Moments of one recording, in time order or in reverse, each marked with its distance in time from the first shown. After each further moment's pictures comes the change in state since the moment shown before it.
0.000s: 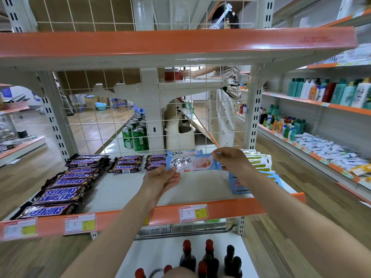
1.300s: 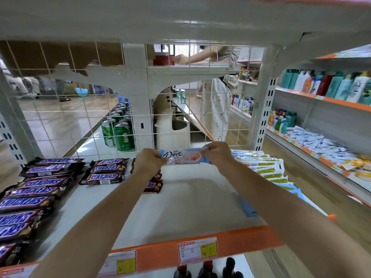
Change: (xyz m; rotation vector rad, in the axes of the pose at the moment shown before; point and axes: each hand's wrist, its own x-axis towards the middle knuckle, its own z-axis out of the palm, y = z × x) left_hand 0.133 0.022 -0.005 1.001 0.235 0.108; right_hand 0.132 0.035 0.056 -0.182 0.208 0.154
